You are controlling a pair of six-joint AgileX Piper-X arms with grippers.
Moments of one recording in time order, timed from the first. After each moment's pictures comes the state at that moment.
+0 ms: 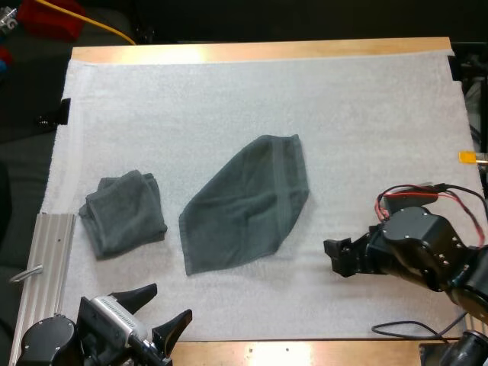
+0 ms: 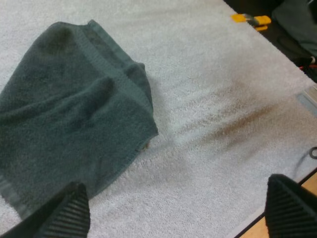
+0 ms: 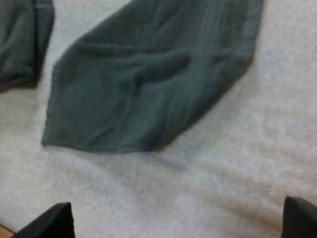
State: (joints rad) left arm -0.01 0.12 -0.75 1.33 0.66 -1.72; right arm 0.83 0.87 -0.96 1.06 0.03 -1.31
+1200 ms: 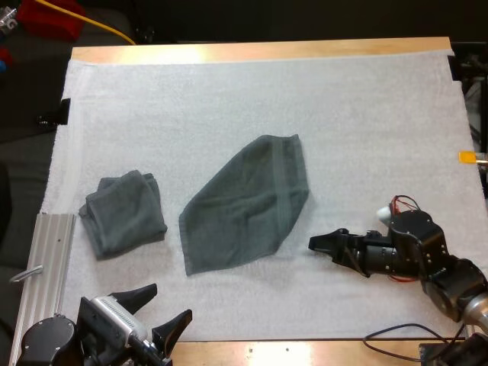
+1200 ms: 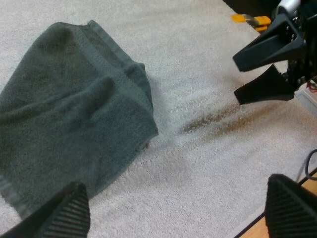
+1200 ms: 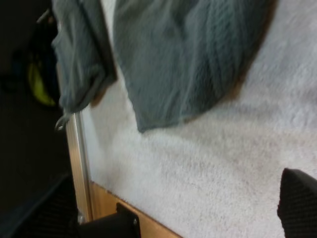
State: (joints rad) left arm -0.01 0.12 -0.75 1.33 0.66 -1.72; right arm 0.52 0.92 -0.41 0.30 -0.58 -0.86
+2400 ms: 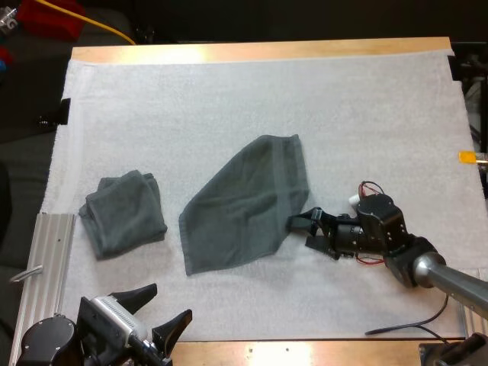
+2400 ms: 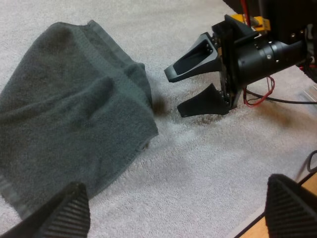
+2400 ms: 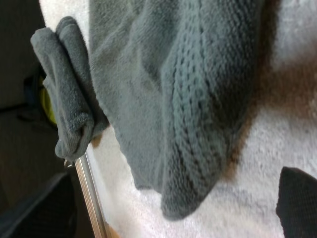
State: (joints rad) left arm -0.01 0.12 -0.75 1.33 0.66 -1.72; right arm 0.52 1.45 -0.43 -0.24 -0.60 -0.69
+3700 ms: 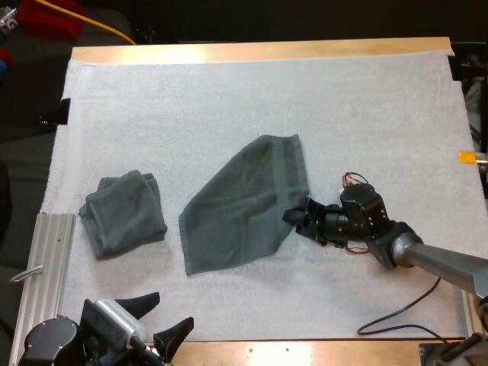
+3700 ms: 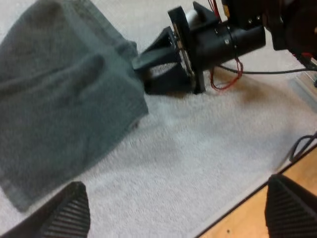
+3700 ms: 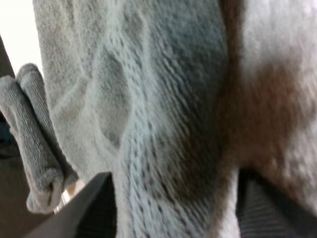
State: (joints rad) left arm -0.01 0.12 -0.75 1.41 0.68 -1.72; right arm 0.52 1.66 -0.55 -0.27 -0.53 -0.67
